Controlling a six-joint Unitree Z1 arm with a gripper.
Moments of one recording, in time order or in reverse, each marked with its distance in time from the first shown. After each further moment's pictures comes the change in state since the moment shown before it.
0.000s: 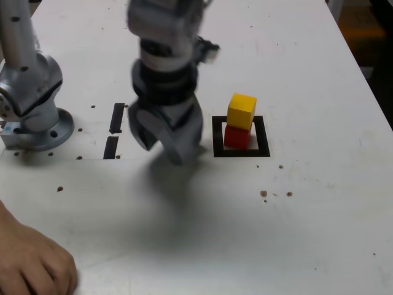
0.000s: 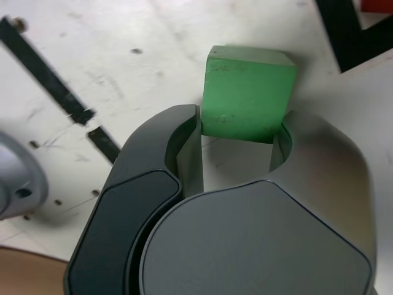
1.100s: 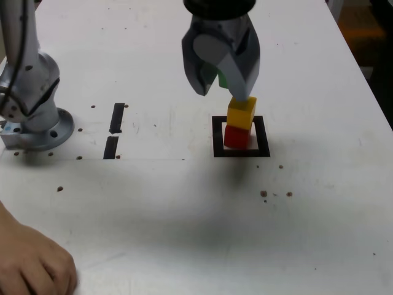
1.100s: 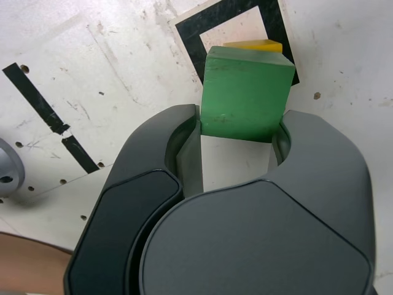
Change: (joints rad) arm 0.174 0.074 -0.539 0.320 0.009 0.059
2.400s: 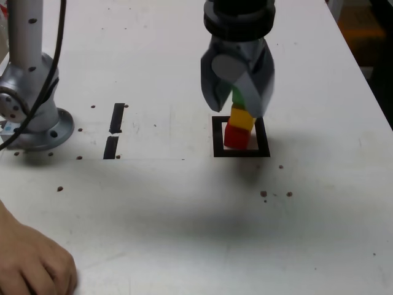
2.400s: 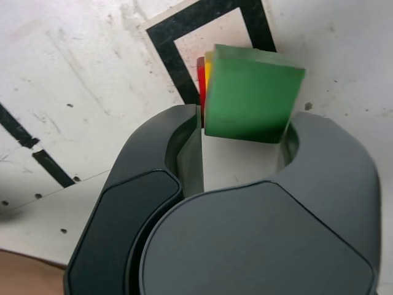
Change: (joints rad) arm 0.038 0.078 0.025 -0.111 -0.046 0.046
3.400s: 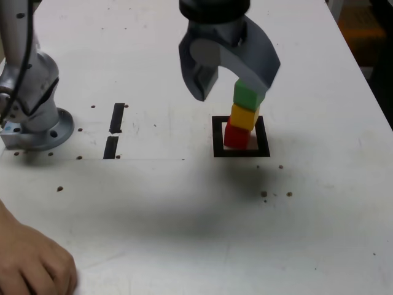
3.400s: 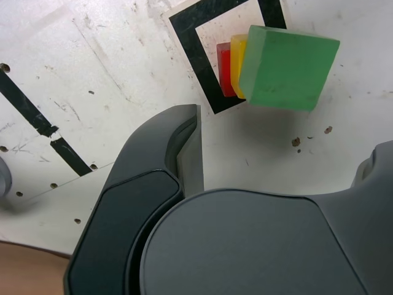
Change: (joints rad) arm 0.000 -0.143 0.092 0.003 -0.009 -0.010
